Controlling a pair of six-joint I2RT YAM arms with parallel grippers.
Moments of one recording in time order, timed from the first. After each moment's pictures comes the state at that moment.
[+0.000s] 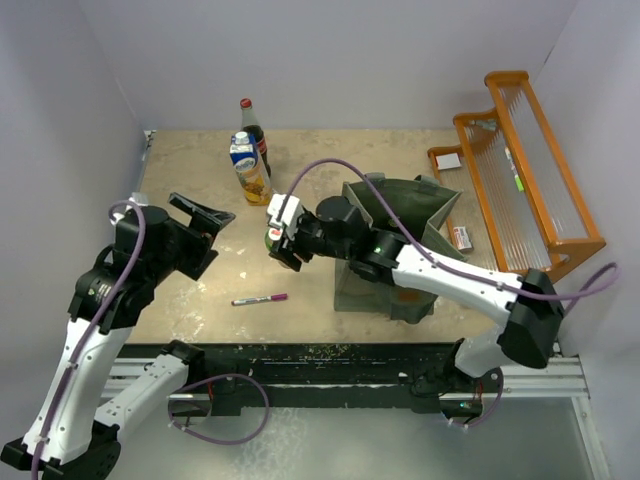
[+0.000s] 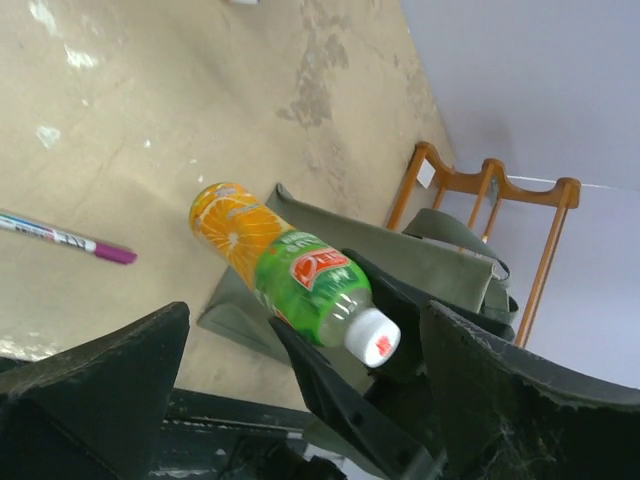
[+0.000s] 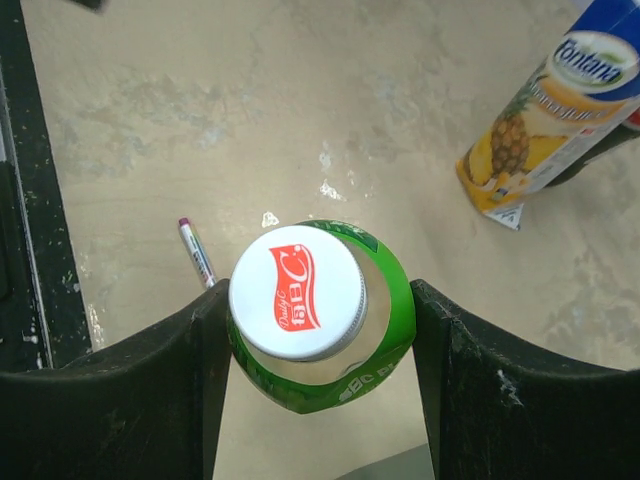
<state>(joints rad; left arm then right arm) -0.36 0.77 1.17 -0.97 -0.08 -1.32 1.00 1.45 1.19 -0.05 -0.13 -0.27</state>
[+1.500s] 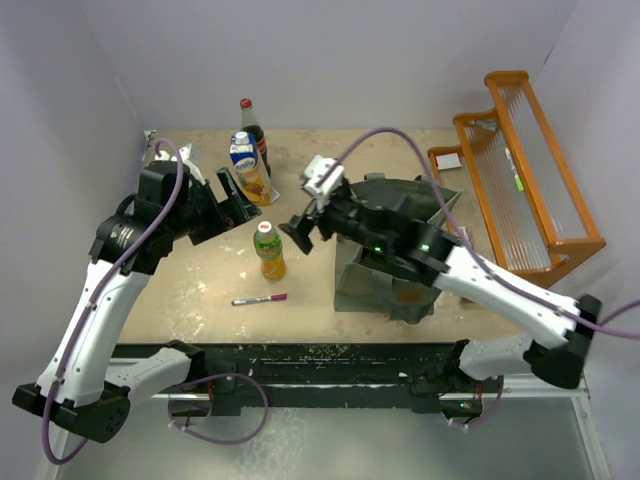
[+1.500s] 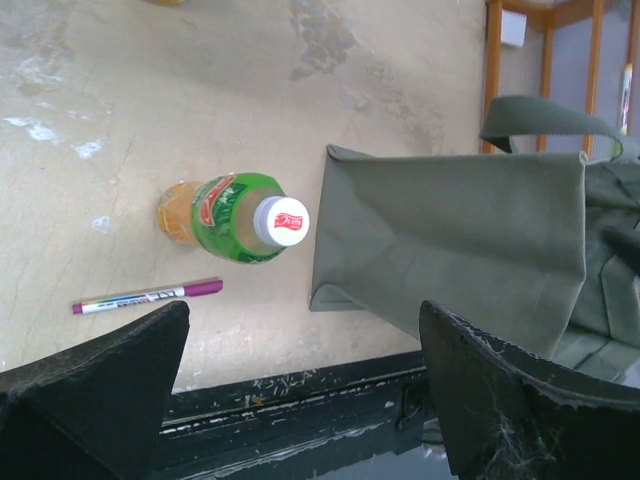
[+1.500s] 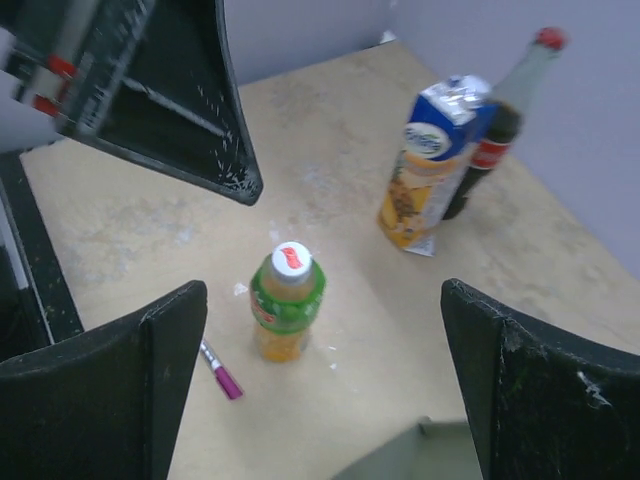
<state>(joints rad) -0.36 1.03 1.40 -1.00 0.05 -0.74 0.99 1.36 1.34 -0.15 0.01 -0.15</state>
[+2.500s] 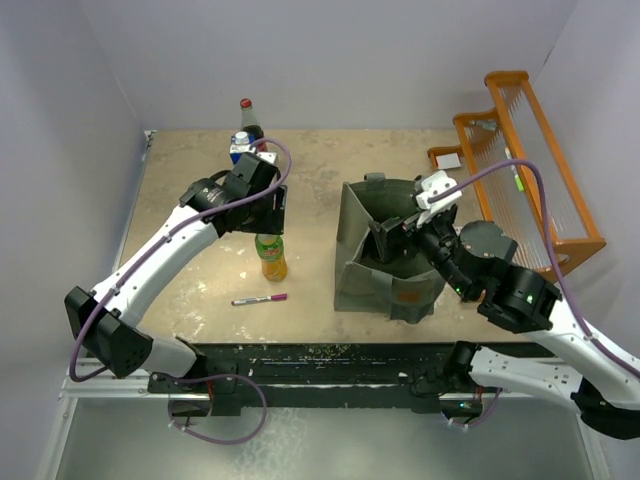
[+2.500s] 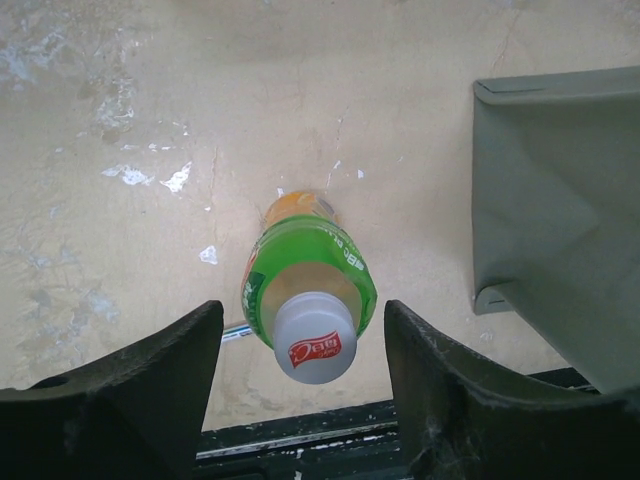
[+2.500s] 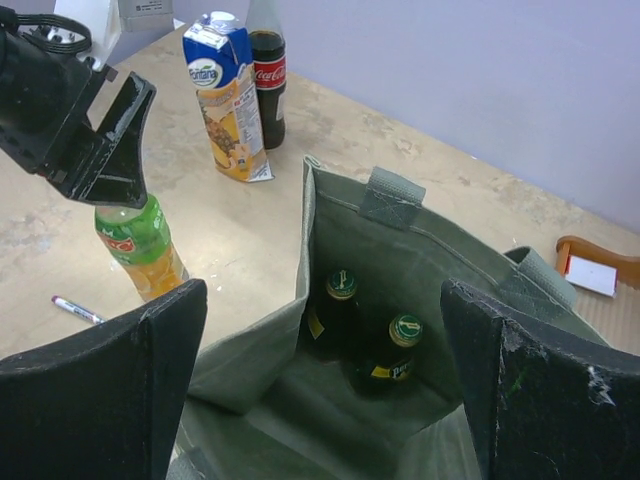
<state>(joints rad) -0.60 1.42 1.47 -1.00 -0.22 -0.44 0.99 0.81 1.16 -0.45 0.48 -0.06</state>
